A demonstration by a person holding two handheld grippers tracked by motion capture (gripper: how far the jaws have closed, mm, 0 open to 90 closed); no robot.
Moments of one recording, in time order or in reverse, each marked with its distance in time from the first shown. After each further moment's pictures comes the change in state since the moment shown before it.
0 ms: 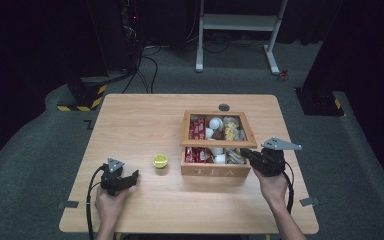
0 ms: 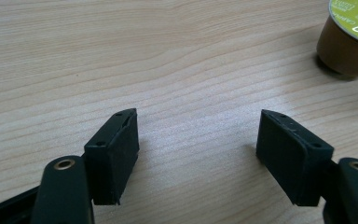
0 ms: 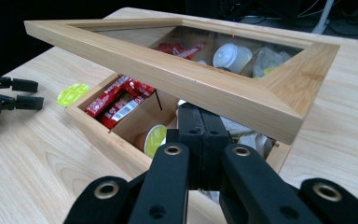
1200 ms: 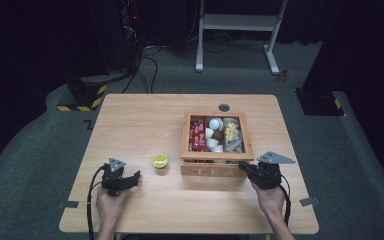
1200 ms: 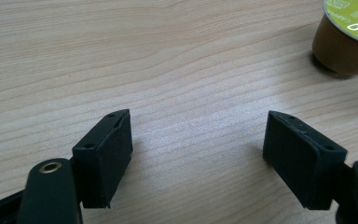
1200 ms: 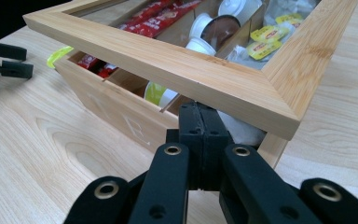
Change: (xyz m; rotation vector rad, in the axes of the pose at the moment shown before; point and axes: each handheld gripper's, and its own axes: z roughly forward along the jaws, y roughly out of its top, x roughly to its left) left arm -0.002 0.001 0.001 0.009 -0.009 0.012; right arm 0.006 -0.041 0.009 0.054 -0.014 0.000
